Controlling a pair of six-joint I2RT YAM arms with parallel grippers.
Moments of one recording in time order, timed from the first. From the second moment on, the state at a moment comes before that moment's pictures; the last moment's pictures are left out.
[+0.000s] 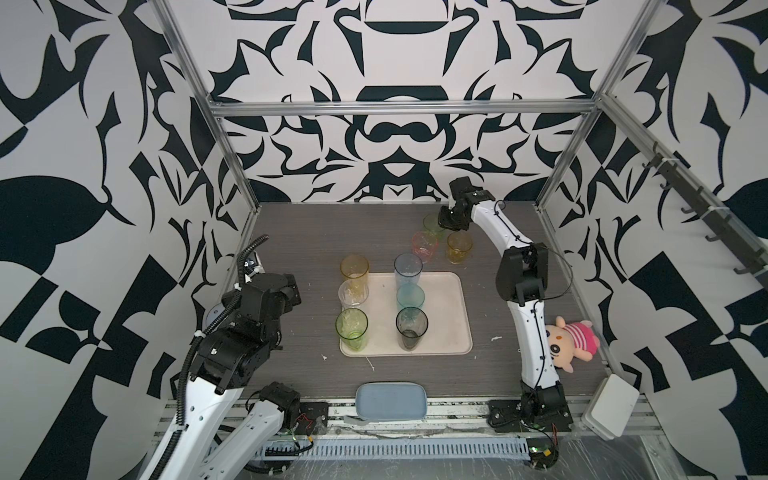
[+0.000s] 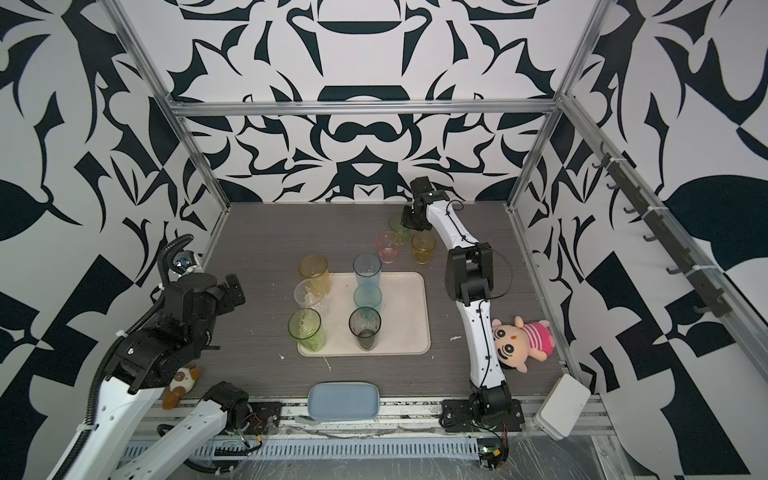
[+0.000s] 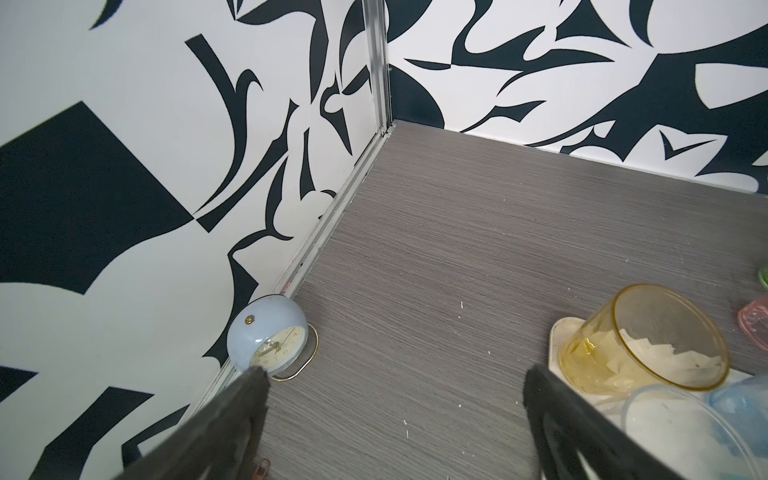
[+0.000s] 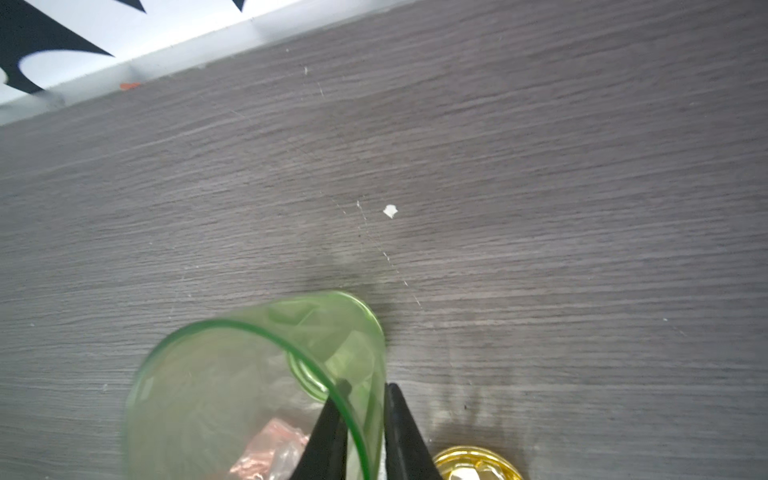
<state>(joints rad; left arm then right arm) -0.44 0.67 0.99 -0.93 -0.70 -0.39 0.24 2.46 2.34 -0.92 -0.09 0.41</state>
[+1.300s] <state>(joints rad) -0.44 0.68 0.99 -0.93 -0.70 -0.38 0.24 1.95 2.09 -1.02 -0.12 0.42</state>
